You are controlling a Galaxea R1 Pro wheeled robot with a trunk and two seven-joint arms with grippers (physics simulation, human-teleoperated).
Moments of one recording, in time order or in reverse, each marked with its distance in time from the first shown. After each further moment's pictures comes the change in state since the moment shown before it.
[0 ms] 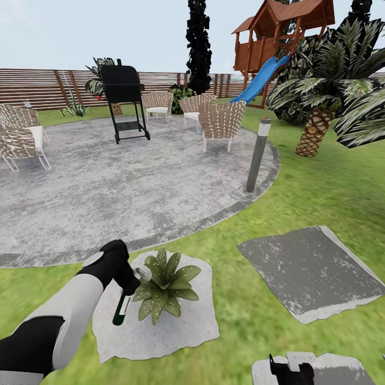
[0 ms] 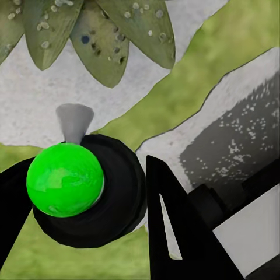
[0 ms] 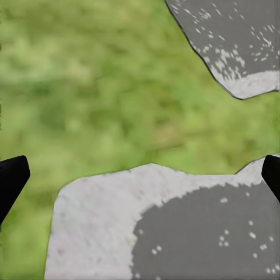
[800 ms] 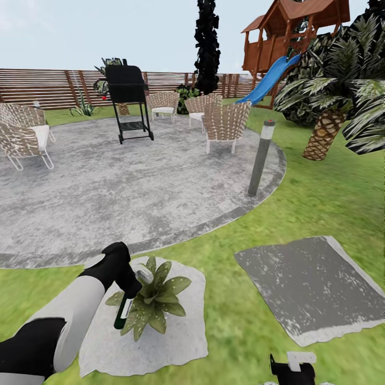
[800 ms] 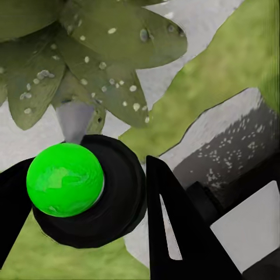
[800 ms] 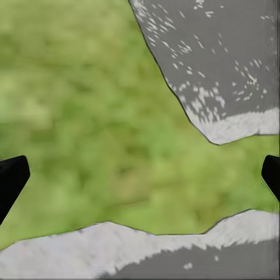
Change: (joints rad) left arm 0.010 -0.010 0.003 0.010 0.000 0.001 -0.001; right arm 0.000 -0.003 0.000 0.000 0.000 0.000 -0.001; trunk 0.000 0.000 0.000
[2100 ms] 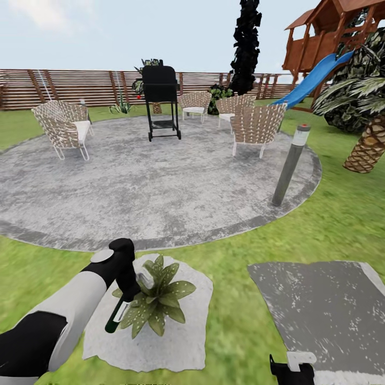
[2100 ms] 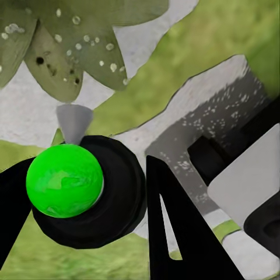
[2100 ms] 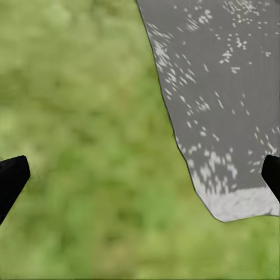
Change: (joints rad) left arm -0.027 0.017 -0.230 -0.009 -0.063 -0.004 -0.220; right arm 0.000 0.003 0.000 0.000 0.000 0.000 0.000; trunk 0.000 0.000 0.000
